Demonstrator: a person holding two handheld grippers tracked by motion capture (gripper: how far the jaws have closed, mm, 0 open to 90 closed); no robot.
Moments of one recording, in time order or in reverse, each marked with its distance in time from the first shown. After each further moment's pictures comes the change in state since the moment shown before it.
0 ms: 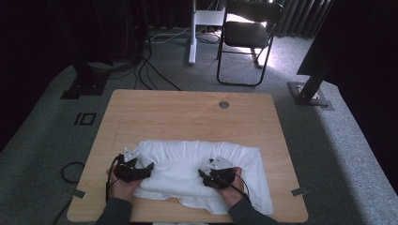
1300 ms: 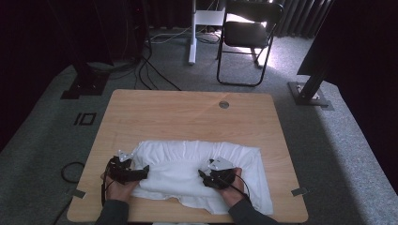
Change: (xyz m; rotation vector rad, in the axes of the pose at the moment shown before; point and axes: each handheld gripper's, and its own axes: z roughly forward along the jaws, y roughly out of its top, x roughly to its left) left arm 0.010 -0.010 -0.003 0.052 0.061 -0.058; right arm 0.000 -0.001 0.000 -0.010 0.001 -0.004
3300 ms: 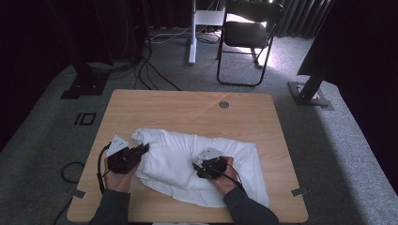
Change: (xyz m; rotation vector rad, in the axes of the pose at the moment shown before) left arm -0.022 0.063 -0.076 -0.342 -0.269 0.057; right arm -0.008 0.027 0.034 0.079 0.025 -0.080
